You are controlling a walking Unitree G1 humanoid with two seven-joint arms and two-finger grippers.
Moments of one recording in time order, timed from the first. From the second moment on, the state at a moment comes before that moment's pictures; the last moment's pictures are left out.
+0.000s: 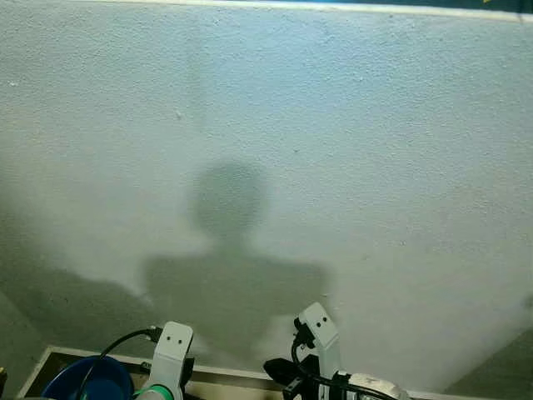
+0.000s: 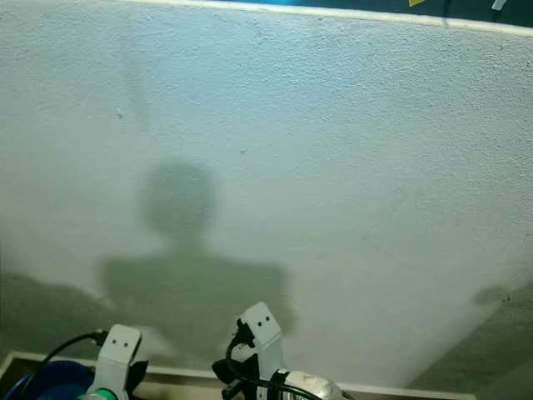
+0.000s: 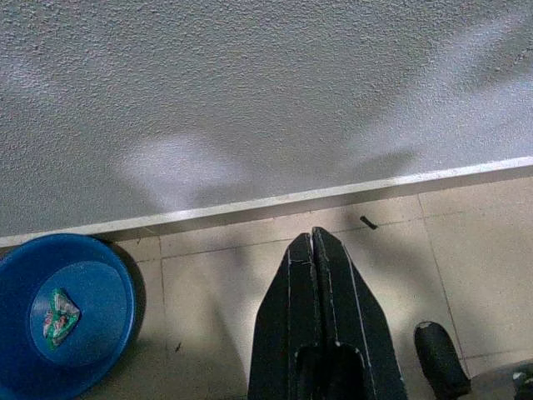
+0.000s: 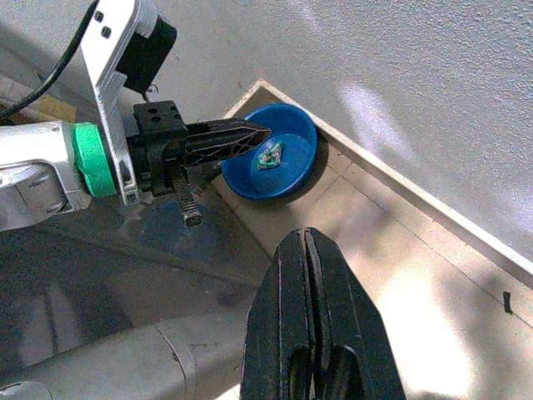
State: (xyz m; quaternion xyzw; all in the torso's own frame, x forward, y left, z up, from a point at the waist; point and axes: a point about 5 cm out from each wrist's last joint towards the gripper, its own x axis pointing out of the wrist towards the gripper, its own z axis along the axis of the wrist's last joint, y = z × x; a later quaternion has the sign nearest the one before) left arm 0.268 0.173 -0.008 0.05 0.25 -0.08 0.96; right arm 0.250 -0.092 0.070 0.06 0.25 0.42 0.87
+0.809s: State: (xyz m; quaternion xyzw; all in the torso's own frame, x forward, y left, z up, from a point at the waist) left arm 0.267 0.171 -0.010 0.05 0.25 -0.09 0.96; right arm 0.247 -0.092 0.067 0.07 0.27 0.42 0.86
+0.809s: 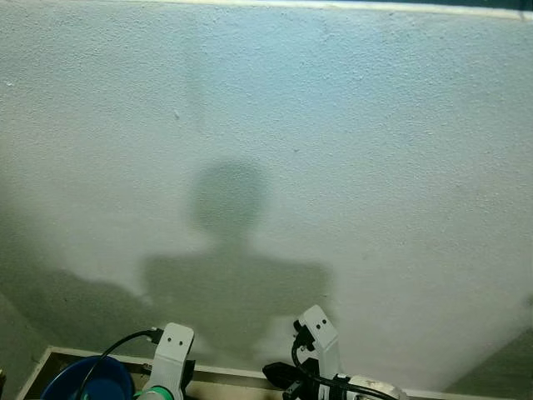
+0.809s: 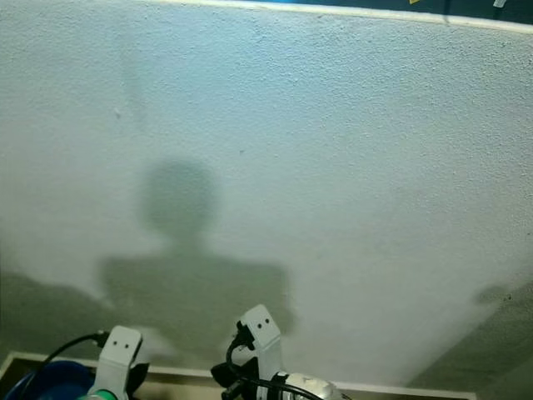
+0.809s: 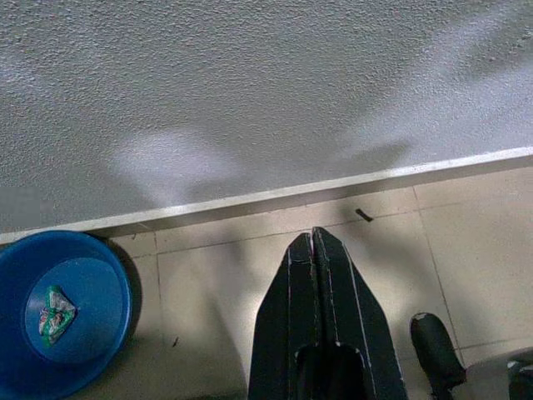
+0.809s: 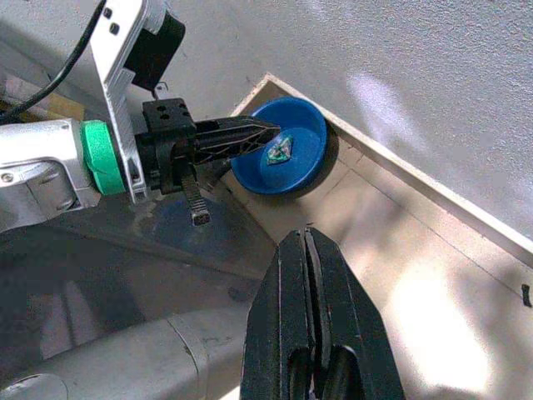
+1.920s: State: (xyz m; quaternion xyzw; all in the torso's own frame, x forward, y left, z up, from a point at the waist) left arm 0.262 0.167 -0.014 0.05 0.26 -0.10 0.96; right arm 0.245 -0.088 0.067 0.08 0.26 0.43 0.86
